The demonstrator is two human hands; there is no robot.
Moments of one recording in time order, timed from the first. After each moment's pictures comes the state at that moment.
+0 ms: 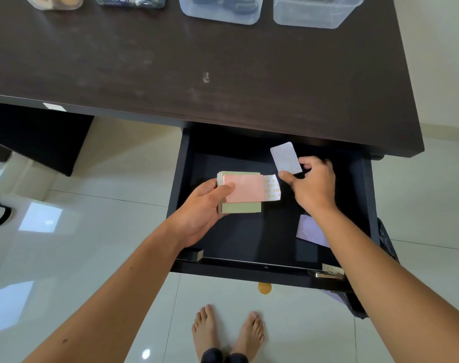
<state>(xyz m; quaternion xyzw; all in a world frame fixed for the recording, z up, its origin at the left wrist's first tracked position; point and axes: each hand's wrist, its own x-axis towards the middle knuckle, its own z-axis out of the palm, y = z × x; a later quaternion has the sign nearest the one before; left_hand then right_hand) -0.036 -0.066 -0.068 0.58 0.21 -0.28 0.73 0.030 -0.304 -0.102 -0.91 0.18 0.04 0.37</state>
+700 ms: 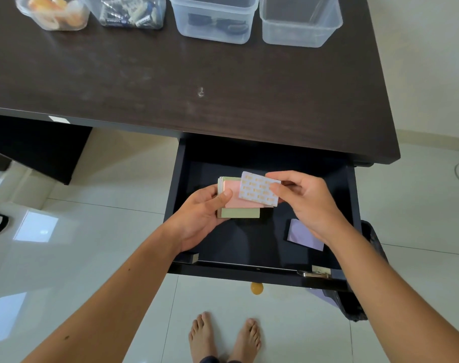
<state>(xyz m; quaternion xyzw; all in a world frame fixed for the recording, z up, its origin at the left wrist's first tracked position) -0.039 -0.065 -0.057 0.55 0.15 -0.30 0.76 -0.013 -0.305 -0.034 -0.78 0.06 0.16 0.60</state>
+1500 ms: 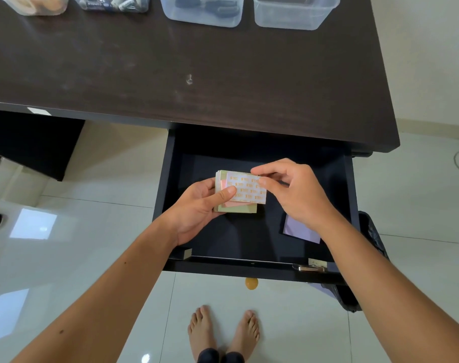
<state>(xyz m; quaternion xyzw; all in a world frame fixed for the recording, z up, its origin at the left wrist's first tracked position) -0.033 -0.075 -0.064 0.56 0.13 -0.31 0.76 -0.007 -0.299 -0.043 -0.85 -0.01 0.13 0.50</state>
